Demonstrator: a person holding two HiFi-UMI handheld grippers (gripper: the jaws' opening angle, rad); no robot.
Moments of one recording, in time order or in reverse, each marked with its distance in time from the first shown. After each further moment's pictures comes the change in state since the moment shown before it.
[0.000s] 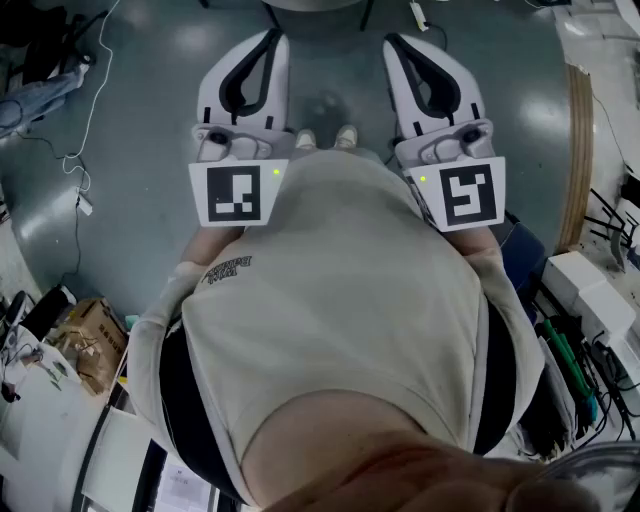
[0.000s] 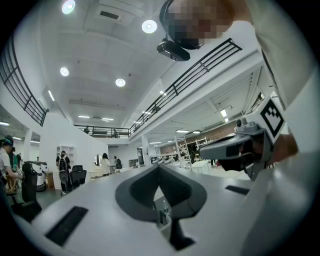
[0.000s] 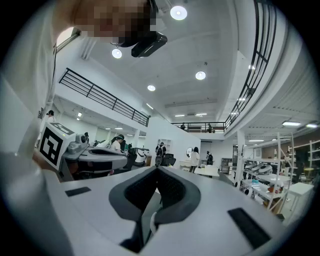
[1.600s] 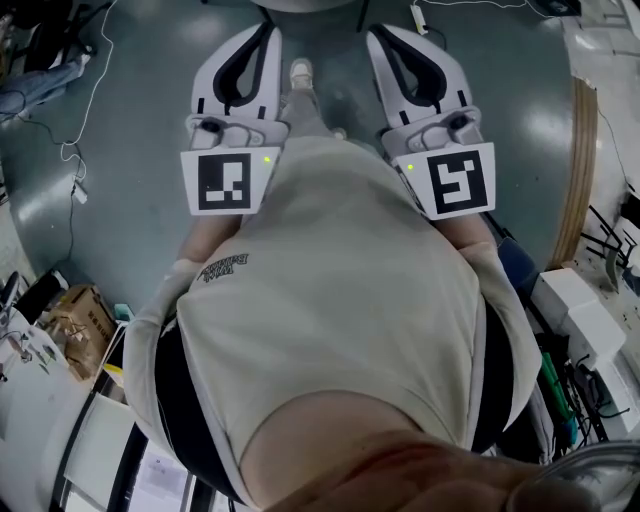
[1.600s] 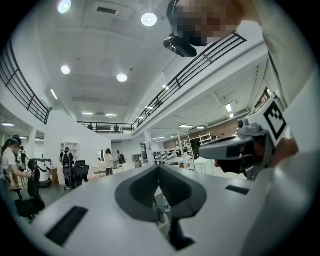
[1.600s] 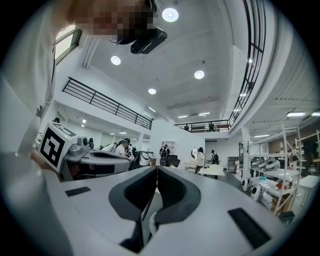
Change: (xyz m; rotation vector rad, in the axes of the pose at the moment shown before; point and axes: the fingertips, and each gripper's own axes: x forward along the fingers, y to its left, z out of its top) left arm 0.063 -0.048 -0.022 -0.010 0.045 0.051; right arm -0.008 -0.067 -0.038 0.042 -0.045 0.066
